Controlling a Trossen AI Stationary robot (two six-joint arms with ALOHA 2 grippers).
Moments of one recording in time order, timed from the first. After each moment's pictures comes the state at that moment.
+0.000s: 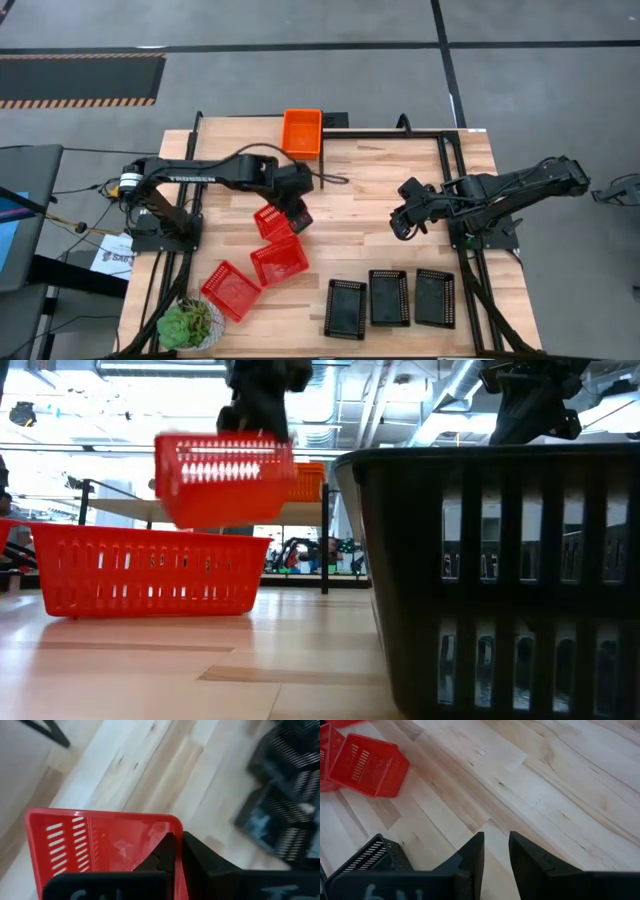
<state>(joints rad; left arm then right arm) 0.05 1.62 1.52 -0.98 0.08 -0.53 0.21 1.05 0.96 -0.89 0.31 0.98</state>
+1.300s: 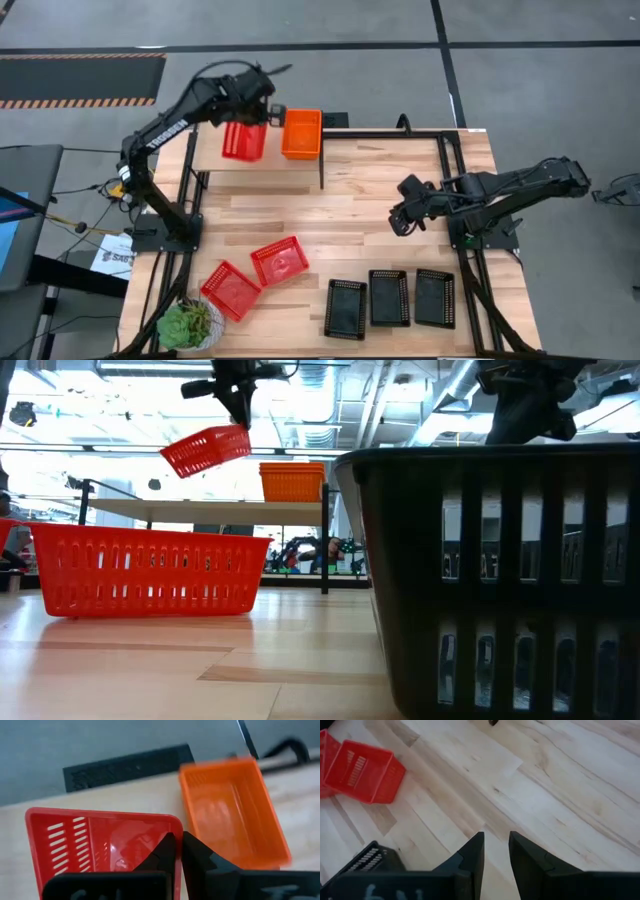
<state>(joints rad) 0.53 1.62 1.94 -1.36 -0.35 -0.75 0.18 1.05 0.96 -0.88 0.31 0.96</state>
